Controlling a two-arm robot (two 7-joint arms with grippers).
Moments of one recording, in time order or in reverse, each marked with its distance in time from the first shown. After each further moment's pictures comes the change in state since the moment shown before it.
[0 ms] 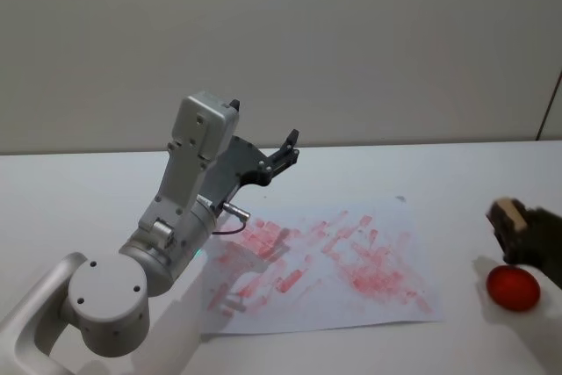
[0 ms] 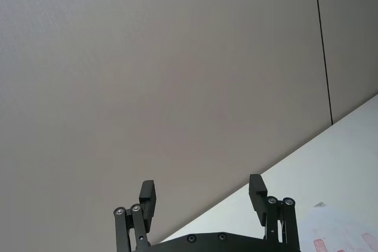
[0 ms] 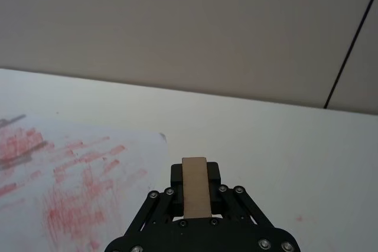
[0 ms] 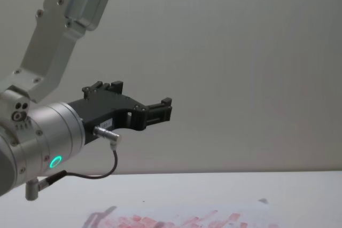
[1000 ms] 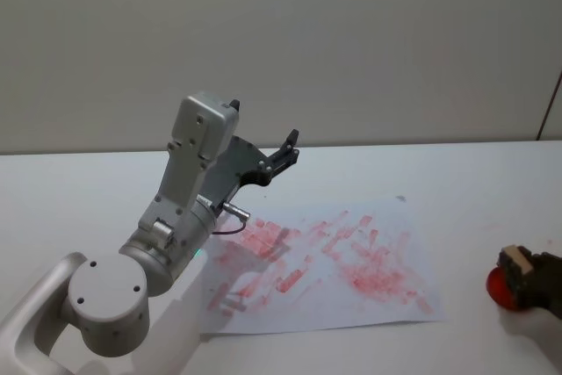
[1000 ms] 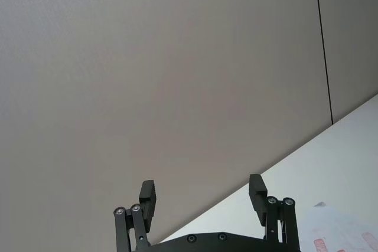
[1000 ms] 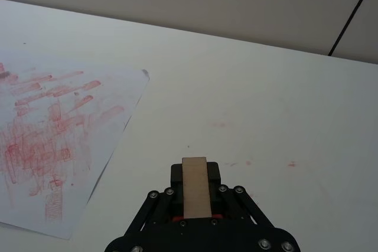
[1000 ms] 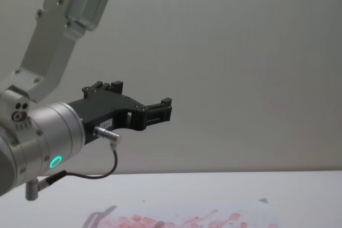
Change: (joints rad) left arm 0.000 0.000 0.000 0.000 0.000 0.000 0.000; right arm -0.013 0.024 -0.004 0.081 -0.063 0.065 0.038
